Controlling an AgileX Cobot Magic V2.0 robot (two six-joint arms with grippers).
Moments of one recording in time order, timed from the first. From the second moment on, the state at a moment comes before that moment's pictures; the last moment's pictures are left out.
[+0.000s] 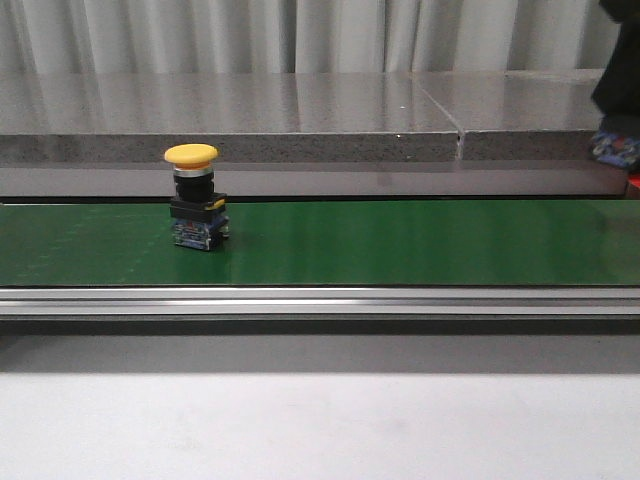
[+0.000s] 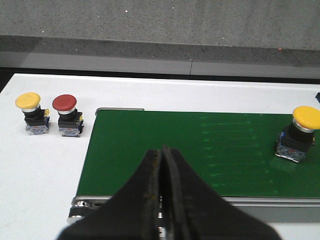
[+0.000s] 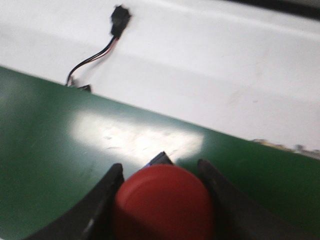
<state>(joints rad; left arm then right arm) -0.09 0.49 -0.55 0.06 0.50 -0.14 -0.10 1.49 -1.17 0.47 0.72 -0.53</state>
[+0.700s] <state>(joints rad) -0.09 0.49 -0.55 0.06 0.50 -0.14 -0.56 1.76 -1.43 0.46 0.58 -0.47</state>
